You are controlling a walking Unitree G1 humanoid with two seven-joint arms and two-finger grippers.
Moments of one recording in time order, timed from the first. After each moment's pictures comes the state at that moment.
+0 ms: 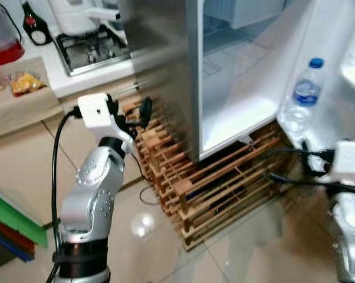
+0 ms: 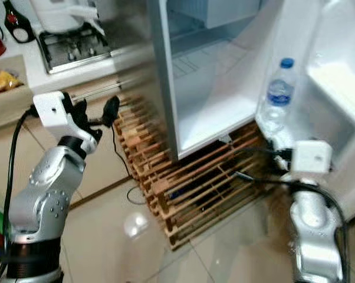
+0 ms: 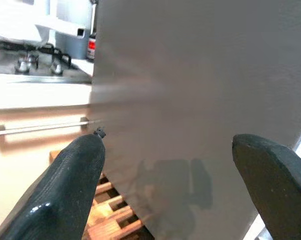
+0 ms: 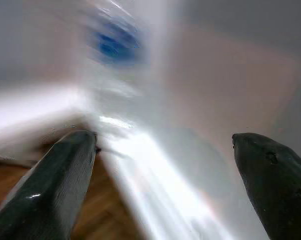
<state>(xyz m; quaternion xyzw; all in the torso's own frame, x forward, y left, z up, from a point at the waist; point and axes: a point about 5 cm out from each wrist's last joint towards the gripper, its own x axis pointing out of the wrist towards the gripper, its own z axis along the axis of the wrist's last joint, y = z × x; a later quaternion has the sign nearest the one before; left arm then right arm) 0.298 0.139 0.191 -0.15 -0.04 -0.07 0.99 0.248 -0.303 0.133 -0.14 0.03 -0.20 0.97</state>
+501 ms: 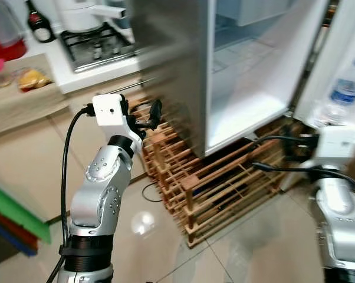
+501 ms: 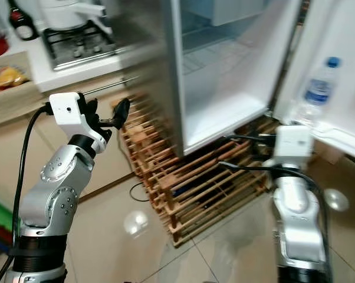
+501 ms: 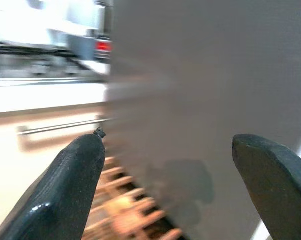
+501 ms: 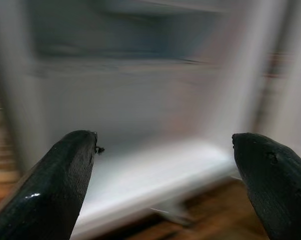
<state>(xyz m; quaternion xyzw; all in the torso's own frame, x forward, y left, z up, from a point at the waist) 0.308 0.134 0.185 -0.11 -0.04 -0.08 0.99 0.279 -0.193 0.156 -0.04 -0.06 0.01 1.00</state>
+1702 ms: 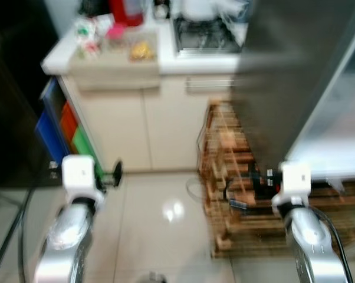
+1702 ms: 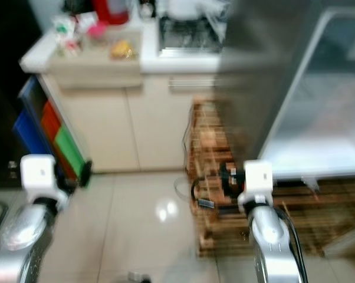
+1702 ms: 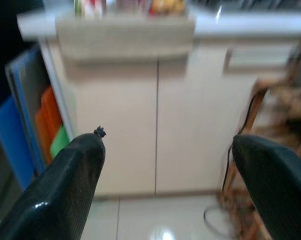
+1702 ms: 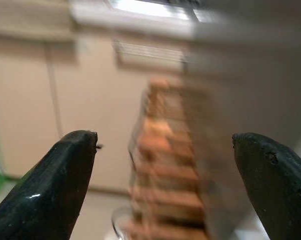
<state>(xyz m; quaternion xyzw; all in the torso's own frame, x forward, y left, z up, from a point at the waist) 0.256 0.166 0.126 0.01 0.03 -0.04 1.00 0.257 -0.186 0.100 -0.05 0.03 0.03 1.00</state>
